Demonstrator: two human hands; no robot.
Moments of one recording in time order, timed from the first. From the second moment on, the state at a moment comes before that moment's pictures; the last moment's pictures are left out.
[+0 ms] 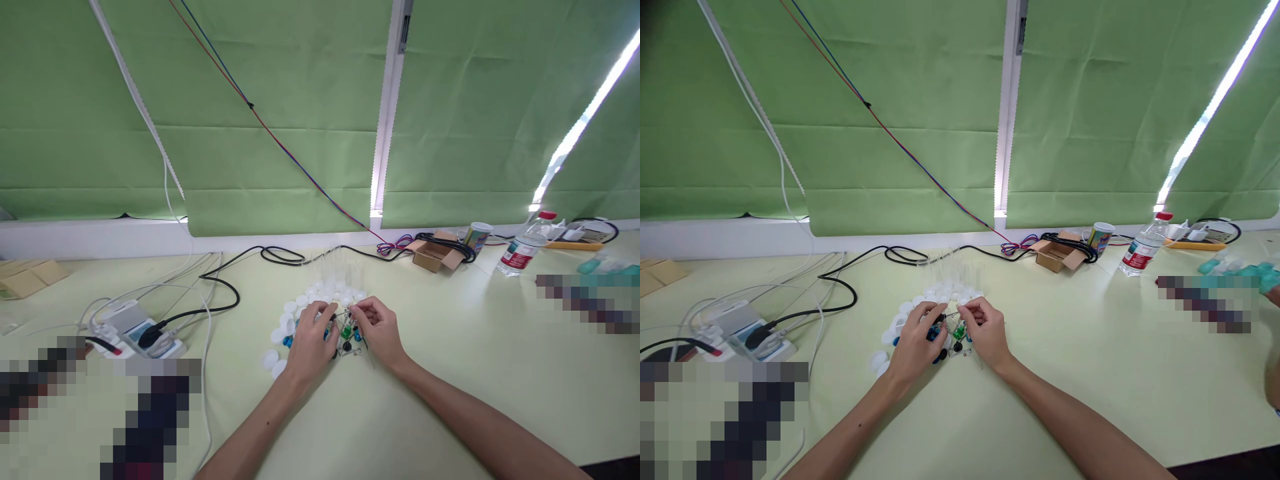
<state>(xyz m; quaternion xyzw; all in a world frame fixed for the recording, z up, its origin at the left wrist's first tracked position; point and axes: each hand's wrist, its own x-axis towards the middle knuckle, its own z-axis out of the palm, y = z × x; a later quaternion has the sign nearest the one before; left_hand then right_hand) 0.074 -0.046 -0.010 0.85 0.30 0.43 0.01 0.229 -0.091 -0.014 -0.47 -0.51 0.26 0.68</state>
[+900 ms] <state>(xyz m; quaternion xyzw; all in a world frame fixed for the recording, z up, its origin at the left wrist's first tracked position) 0.076 -0.047 -0.014 0.86 0.27 0.44 0.01 0.228 -0.092 -0.014 -0.48 -0.58 0.16 0.64</state>
